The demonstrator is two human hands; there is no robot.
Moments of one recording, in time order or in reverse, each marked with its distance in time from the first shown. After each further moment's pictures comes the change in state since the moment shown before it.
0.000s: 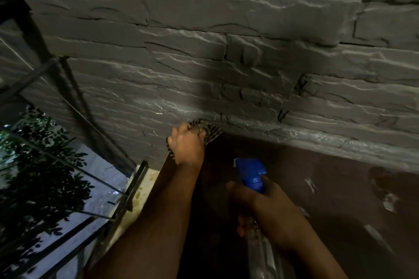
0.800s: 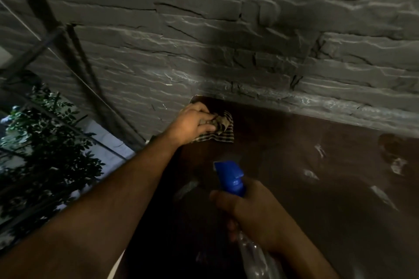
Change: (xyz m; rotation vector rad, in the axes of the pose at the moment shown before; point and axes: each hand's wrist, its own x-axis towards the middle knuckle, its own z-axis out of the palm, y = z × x) left_hand 0.005 -0.066 -0.017 -0.151 -0.355 0.588; right_hand -0.048 0.020 0.046 -0.316 -0.128 0.111
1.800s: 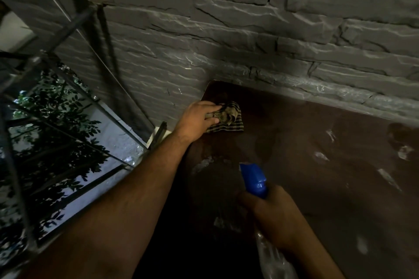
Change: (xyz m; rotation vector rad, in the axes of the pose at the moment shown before) left_hand -0.061 0.010 0.000 -0.181 0.134 -0.128; right_hand -0.026 0.040 0.026 -0.151 0.171 0.123
